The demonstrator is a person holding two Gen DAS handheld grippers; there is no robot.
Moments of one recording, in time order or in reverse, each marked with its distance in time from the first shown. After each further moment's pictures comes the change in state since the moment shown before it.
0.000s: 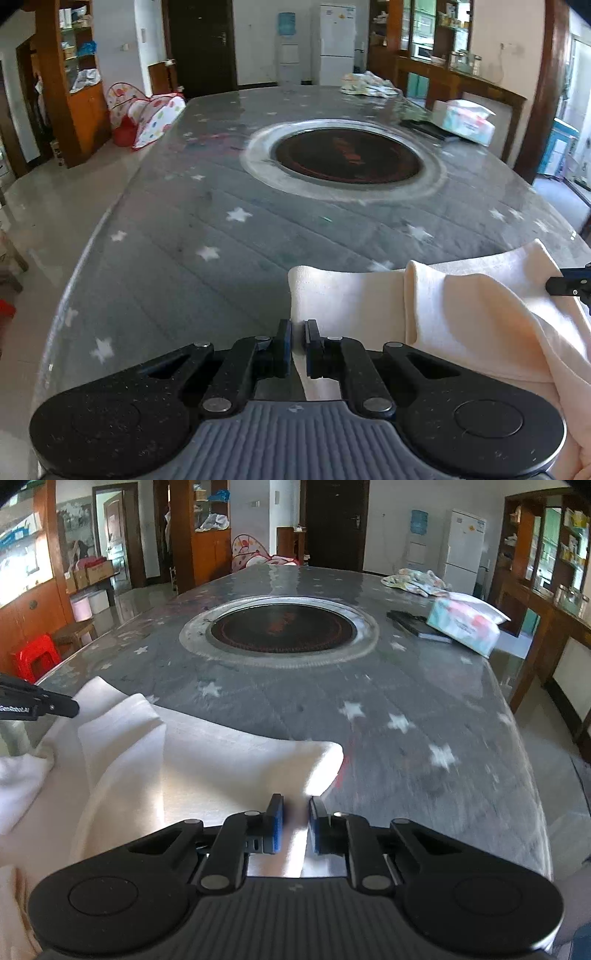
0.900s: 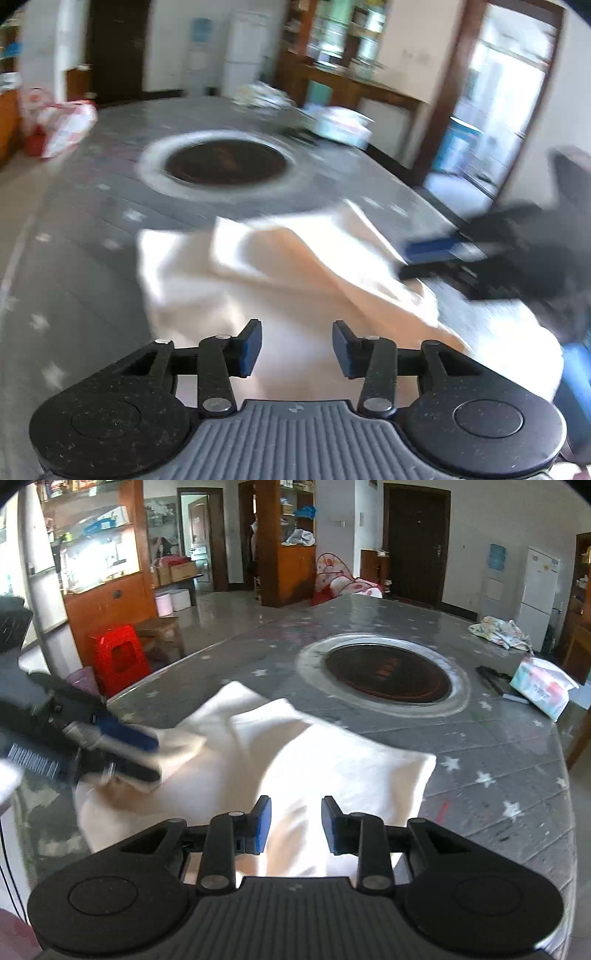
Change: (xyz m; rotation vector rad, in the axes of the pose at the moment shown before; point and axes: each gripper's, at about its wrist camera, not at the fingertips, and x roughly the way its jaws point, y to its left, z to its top) left arm -0.096 -0.035 -0.044 0.100 -0.005 -0.383; right arm -0.065 0.060 0.004 -0.158 -0.061 0.226
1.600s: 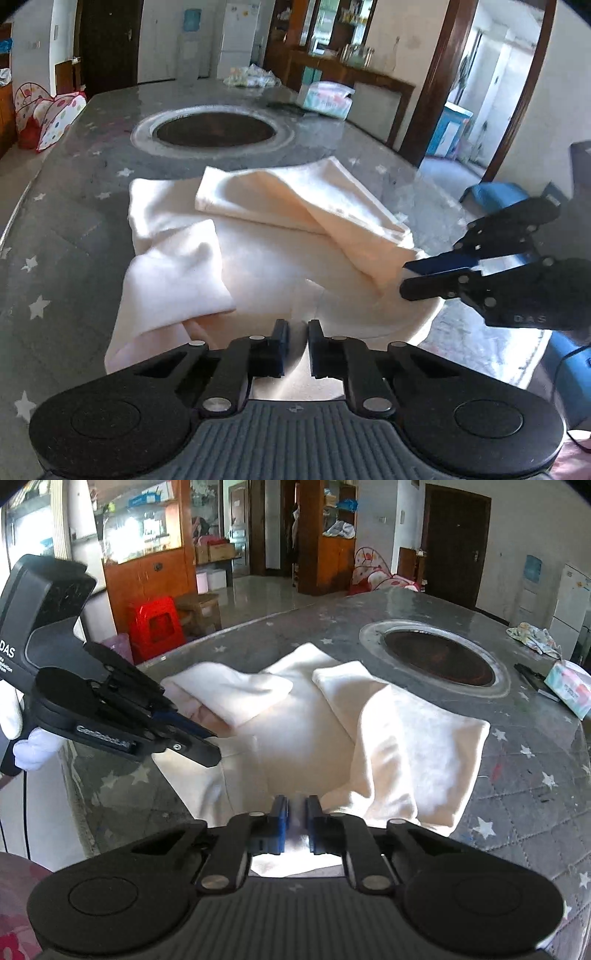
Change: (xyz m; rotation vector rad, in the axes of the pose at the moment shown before) left arm -0.015 -0.010 -0.047 0.000 0.006 -0.004; right arm -0.029 0.060 -0.046 -0.099 0.025 0.063
